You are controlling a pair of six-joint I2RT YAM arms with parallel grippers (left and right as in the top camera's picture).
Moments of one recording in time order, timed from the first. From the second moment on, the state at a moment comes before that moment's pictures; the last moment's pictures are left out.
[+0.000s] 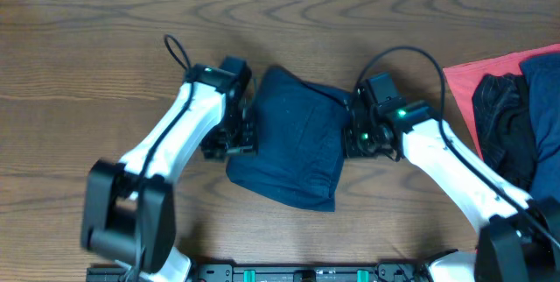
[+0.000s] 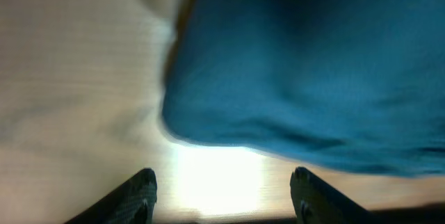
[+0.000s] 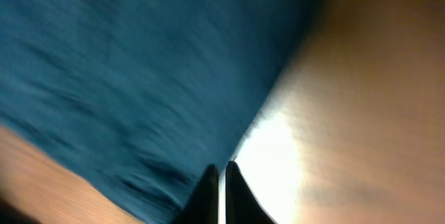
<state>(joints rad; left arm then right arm) -0.33 1.72 1.26 -1.21 0.18 -0.36 0.40 1.54 0.98 -0.69 -0.27 0.33</state>
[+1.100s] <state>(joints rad) -0.31 1.73 1.01 -0.53 0.21 -0.48 0.26 1.77 1.00 -0.71 -0.27 0.49</state>
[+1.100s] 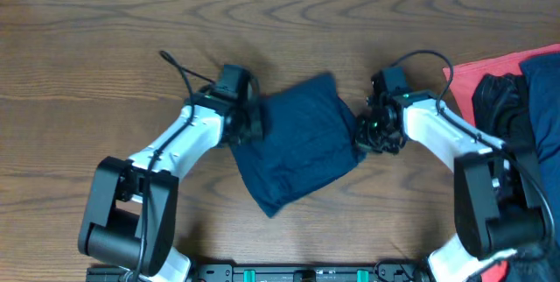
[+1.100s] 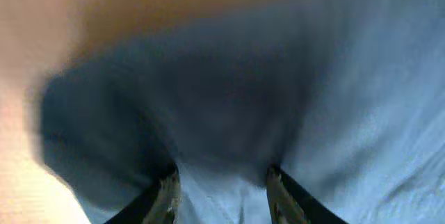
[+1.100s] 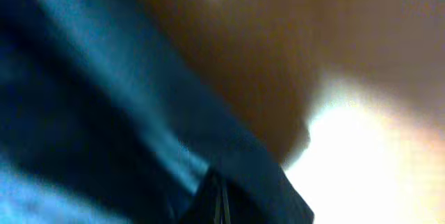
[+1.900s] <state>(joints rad) -0.11 1.60 1.08 -0.95 0.50 -0.45 0.31 1.76 0.99 -0.54 -0.34 0.37</state>
